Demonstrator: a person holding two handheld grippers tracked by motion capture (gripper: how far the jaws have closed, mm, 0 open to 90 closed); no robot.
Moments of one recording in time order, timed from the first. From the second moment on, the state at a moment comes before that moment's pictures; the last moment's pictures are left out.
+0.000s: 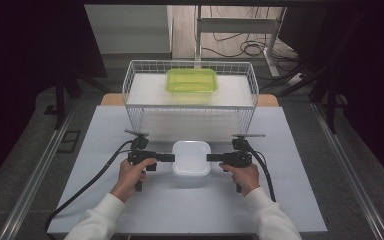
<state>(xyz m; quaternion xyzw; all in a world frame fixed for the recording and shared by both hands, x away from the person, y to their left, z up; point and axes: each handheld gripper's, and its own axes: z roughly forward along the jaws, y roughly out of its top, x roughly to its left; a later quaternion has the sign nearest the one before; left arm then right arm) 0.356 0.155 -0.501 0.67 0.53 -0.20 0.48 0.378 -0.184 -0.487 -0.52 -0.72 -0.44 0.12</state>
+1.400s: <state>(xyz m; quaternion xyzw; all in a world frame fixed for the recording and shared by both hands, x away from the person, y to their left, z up) 0.331 0.162 -0.447 0.68 0.50 -0.10 0.52 0.356 -0.180 -0.435 -0.44 -0.74 -0.50 0.06</state>
